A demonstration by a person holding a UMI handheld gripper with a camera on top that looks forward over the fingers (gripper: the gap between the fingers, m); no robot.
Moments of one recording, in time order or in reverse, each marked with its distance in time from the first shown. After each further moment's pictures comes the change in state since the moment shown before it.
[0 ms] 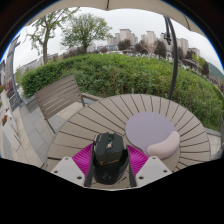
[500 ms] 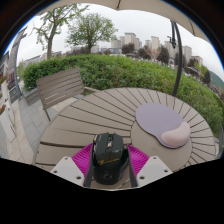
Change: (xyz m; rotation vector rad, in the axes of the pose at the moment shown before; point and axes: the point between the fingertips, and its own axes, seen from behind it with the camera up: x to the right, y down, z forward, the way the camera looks) arm -0.027 0.063 0.037 0.035 0.020 -0.075
